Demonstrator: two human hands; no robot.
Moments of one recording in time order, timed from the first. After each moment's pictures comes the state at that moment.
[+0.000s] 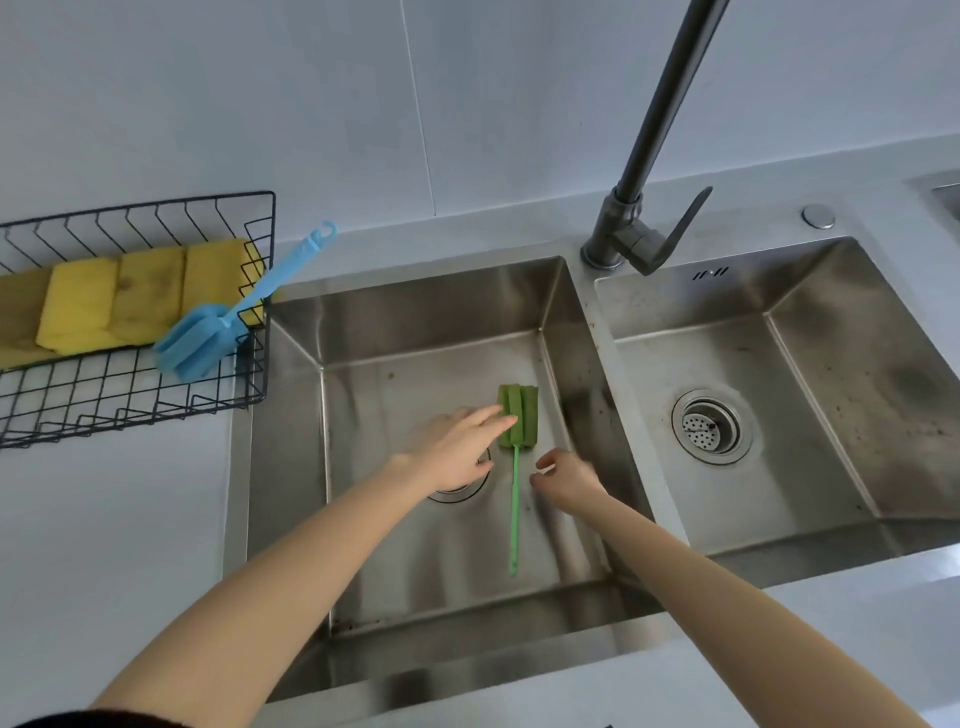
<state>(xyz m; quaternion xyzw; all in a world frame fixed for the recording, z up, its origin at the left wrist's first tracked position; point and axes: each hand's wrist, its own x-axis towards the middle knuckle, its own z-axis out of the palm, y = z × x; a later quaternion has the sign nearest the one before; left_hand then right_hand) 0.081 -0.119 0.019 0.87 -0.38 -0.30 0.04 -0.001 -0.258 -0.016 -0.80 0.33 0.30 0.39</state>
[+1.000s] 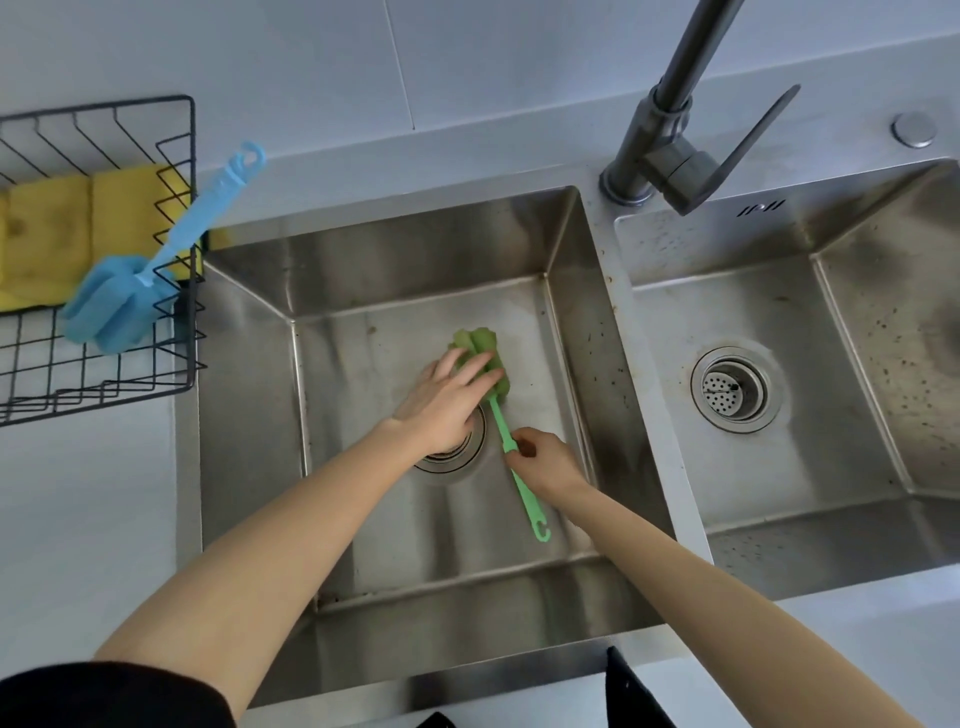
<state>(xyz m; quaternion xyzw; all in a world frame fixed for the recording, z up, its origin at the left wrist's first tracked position) 0.105 -0.128 -0.026 0.88 -0.37 -0.29 0.00 0.006 -0.245 -0.050 -0.79 0.29 0.30 0.45</state>
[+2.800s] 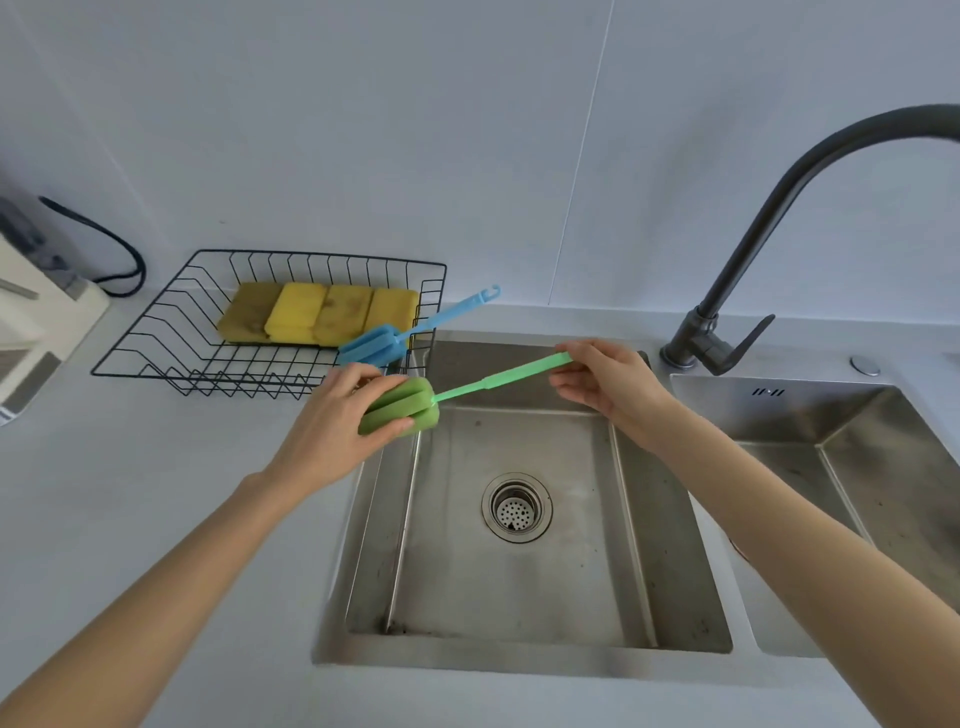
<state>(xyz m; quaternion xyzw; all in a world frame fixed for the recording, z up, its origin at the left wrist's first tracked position) 0.042 0.081 0.142 0.96 -0.18 0.04 0.20 0.047 -0.195 0.178 -0.65 0.15 0.10 0.74</state>
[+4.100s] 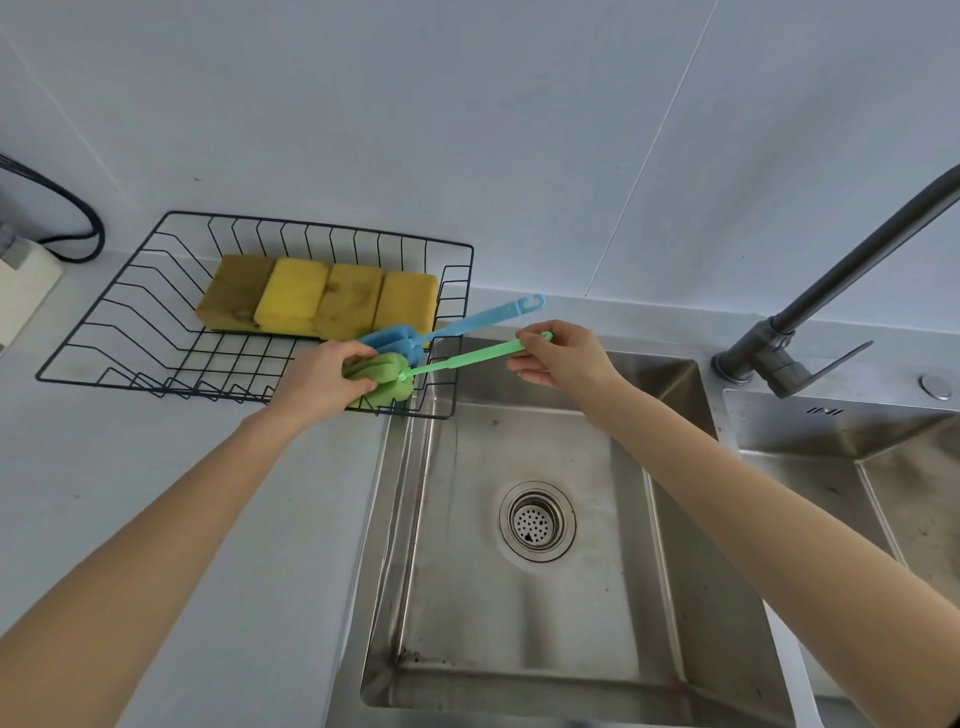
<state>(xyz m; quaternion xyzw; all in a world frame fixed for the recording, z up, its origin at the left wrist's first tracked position) 0.158 0.116 0.111 0.96 -0.01 -0.10 0.28 0.143 -0.122 0.149 -0.75 0.18 0.14 0.62</state>
